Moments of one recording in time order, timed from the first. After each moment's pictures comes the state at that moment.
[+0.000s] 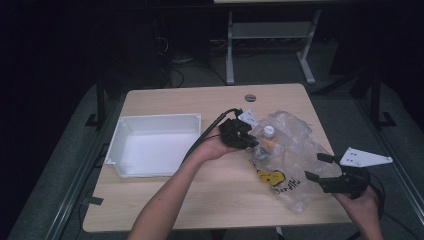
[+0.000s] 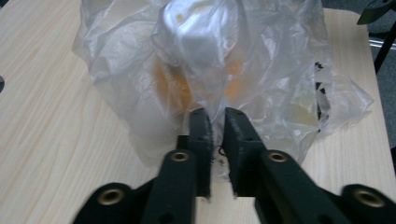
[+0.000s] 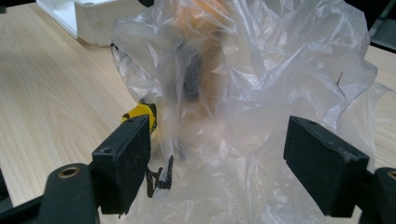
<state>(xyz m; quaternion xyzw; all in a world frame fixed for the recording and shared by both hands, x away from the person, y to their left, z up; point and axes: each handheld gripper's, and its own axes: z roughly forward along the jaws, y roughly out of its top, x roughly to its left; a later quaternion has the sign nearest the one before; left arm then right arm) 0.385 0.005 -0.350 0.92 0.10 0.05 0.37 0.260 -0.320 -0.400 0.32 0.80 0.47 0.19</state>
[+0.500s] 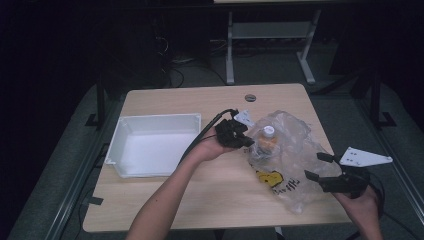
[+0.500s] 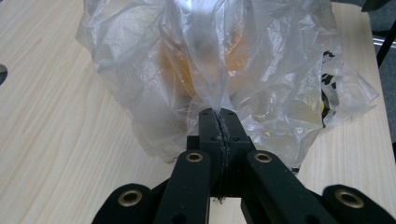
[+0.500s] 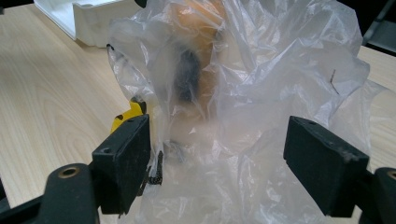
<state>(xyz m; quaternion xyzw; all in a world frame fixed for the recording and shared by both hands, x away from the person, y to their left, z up) 0.385 0.014 -0.351 0.92 0.11 0.05 0.36 0.260 -0.319 -0.399 0.33 0.80 0.47 0.19</state>
